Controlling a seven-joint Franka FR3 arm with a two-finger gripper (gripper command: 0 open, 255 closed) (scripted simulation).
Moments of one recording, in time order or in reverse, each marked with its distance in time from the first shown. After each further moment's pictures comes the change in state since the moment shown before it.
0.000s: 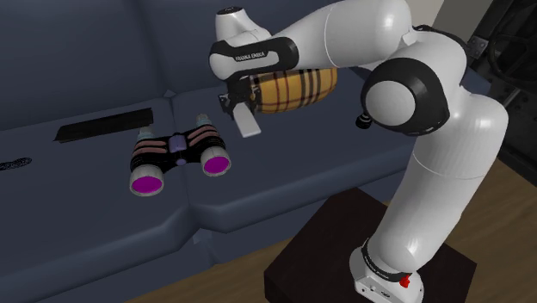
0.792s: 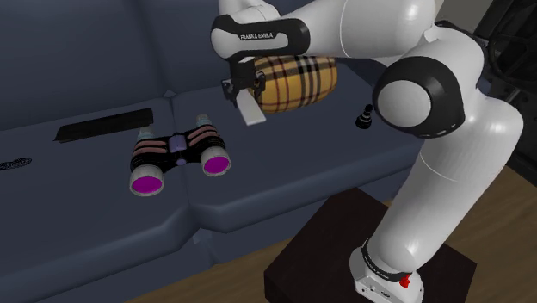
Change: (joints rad) arm -0.013 -0.062 -0.007 0.058 0.009 -0.120 -0.025
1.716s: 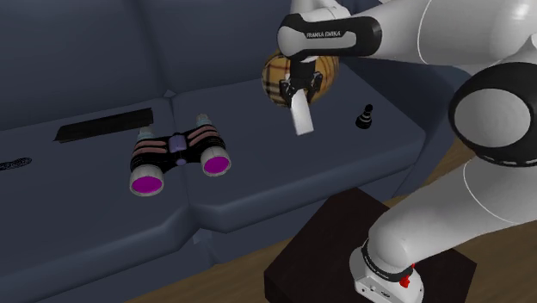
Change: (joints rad) arm -0.130 -0.350 -0.136 -0.405 0.000 0.060 -0.262
